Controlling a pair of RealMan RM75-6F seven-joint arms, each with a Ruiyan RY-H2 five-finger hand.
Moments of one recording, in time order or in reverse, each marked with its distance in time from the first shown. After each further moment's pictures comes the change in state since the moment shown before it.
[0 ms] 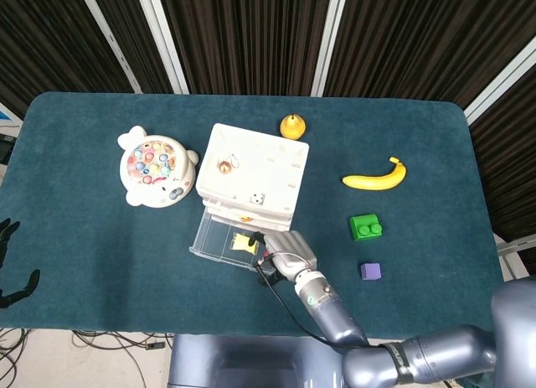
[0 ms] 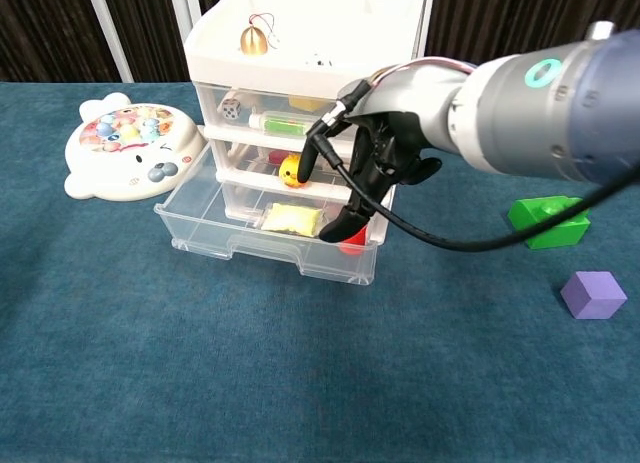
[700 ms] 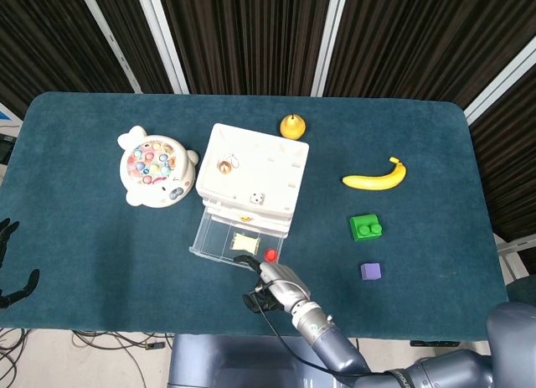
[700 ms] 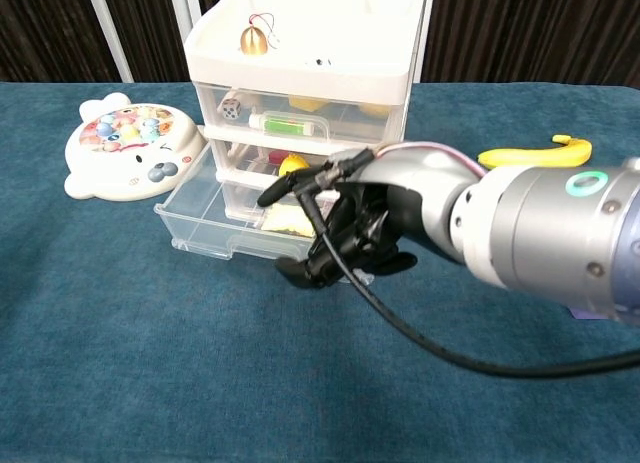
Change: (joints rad) left arm 0.000 -0.002 0.000 0.003 0.002 0.000 0.003; right arm -0.223 -0.101 -0.093 -0.054 -0.277 -0.067 0.351
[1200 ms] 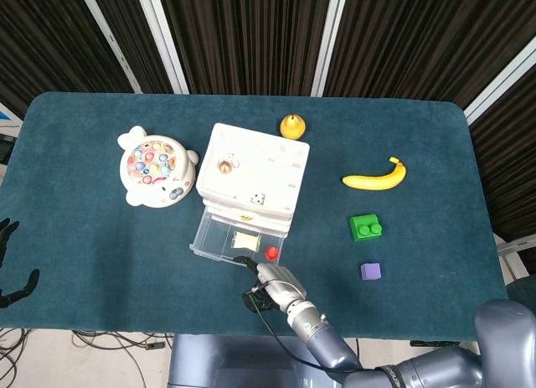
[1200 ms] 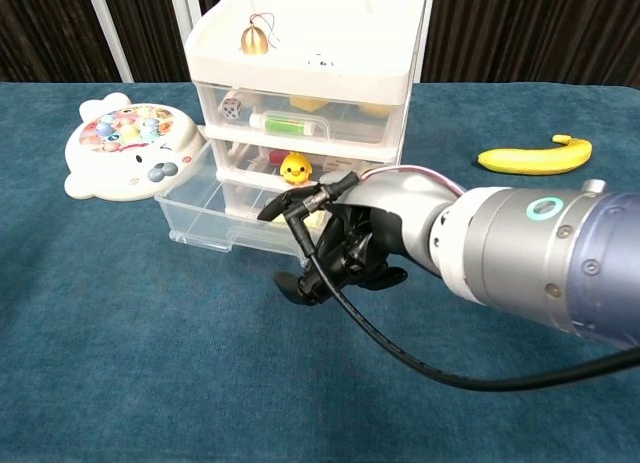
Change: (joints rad) left arm 0.000 -0.001 -0.001 0.001 -0.001 0.000 0.001; right arm 0.024 -0.052 -0.005 0.048 0.046 -0.003 -0.037
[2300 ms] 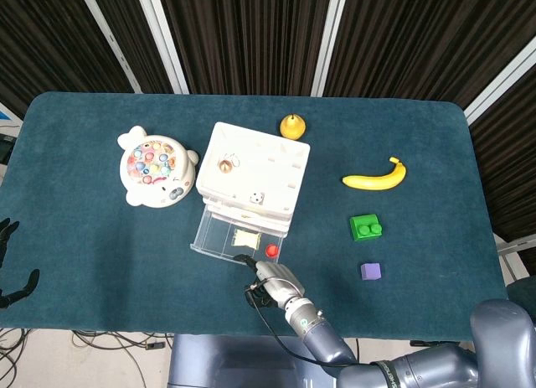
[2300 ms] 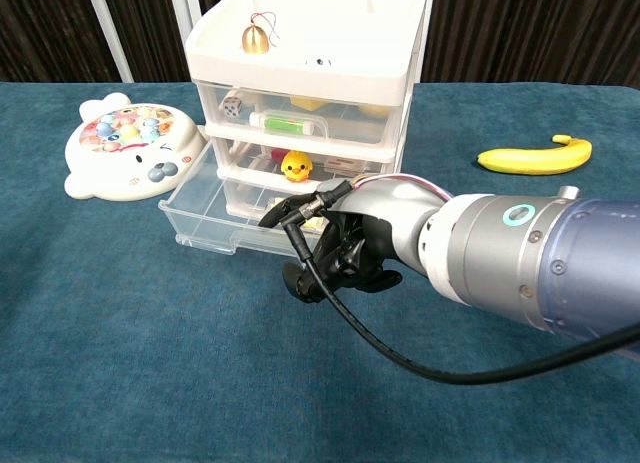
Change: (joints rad) left arm 0.000 0.000 0.001 0.001 0.002 0.001 -0.001; right arm 0.012 -0.025 0.019 0.053 0.048 -0.025 -0.038
